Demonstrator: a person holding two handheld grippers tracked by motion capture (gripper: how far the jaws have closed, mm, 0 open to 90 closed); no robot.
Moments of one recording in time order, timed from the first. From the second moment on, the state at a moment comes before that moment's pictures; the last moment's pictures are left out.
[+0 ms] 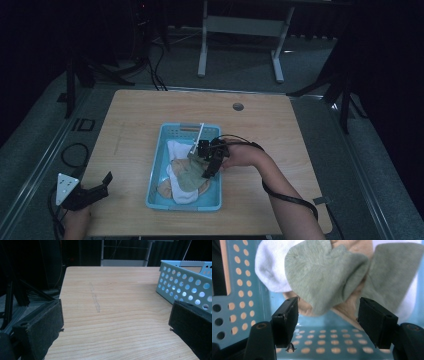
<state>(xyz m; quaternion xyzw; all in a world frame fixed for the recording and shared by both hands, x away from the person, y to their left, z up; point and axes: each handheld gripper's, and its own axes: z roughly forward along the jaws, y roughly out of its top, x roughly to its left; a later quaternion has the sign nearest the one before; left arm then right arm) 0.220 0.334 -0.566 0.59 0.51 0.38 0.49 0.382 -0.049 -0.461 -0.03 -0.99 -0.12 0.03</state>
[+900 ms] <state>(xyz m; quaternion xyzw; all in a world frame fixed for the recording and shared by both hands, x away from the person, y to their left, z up) 0.220 0.334 -0.566 0.59 0.51 0.38 0.49 0.374 -0.022 -0.476 0.00 -1.00 -0.09 0.02</state>
